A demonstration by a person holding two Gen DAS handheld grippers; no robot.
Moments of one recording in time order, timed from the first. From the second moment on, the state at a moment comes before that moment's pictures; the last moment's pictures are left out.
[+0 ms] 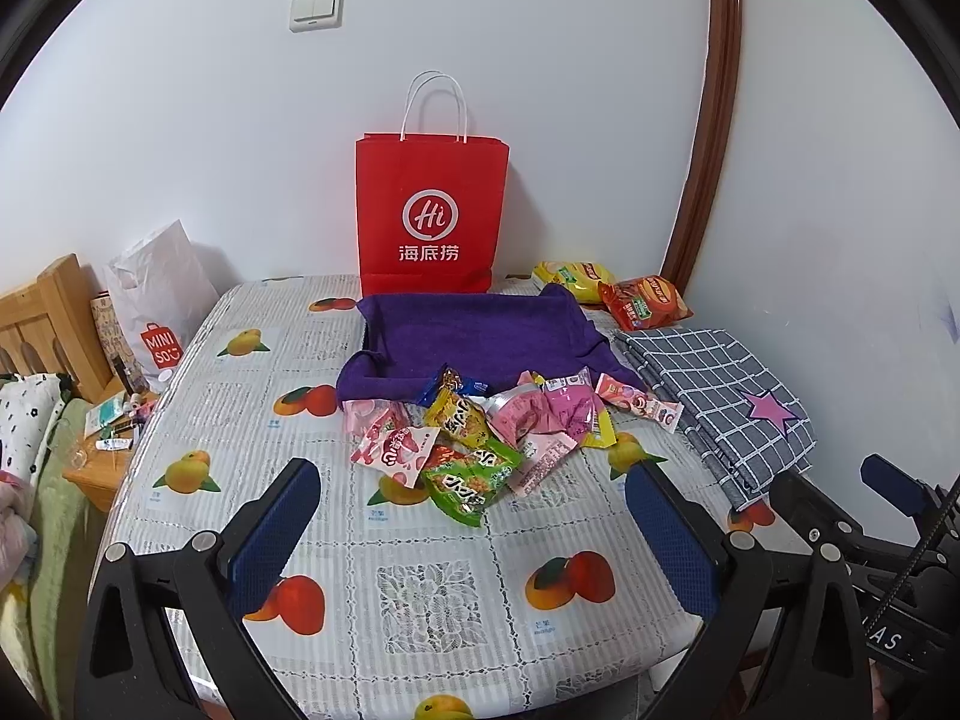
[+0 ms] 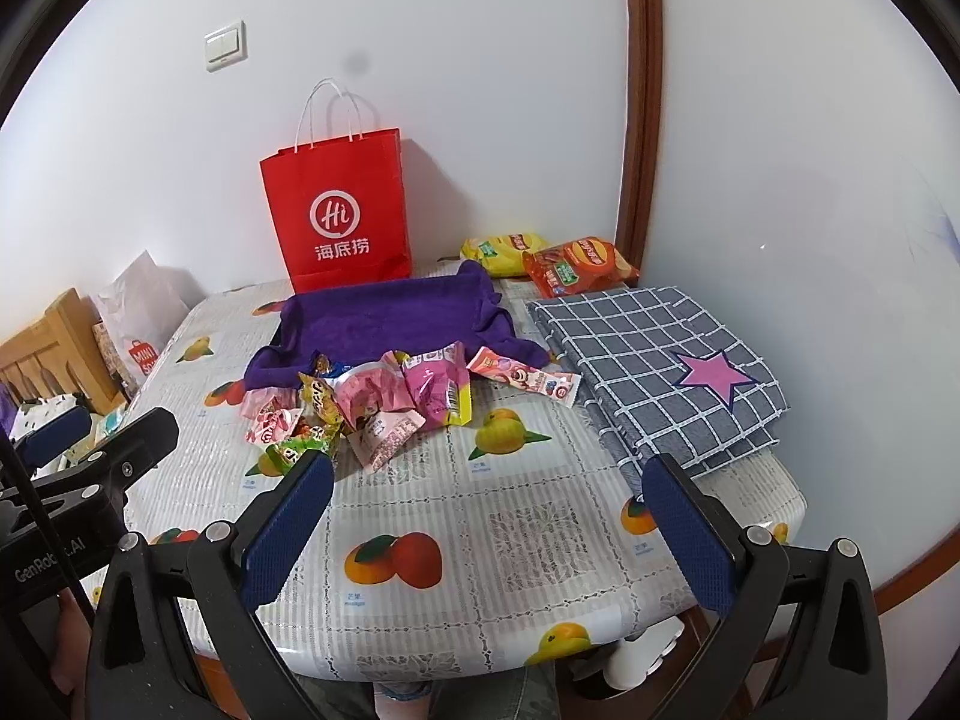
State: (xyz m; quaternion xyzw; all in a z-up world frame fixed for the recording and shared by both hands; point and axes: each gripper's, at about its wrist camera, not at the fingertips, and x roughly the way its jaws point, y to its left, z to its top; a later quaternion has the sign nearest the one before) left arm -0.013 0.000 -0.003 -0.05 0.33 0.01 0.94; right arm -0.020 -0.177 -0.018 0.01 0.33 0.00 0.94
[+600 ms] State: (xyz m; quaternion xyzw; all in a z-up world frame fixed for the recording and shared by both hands) left arm -0.014 -0.002 -0.004 -0.05 0.33 0.01 0.94; right arm -0.022 -0.179 -0.018 0.01 0.33 0.00 0.94
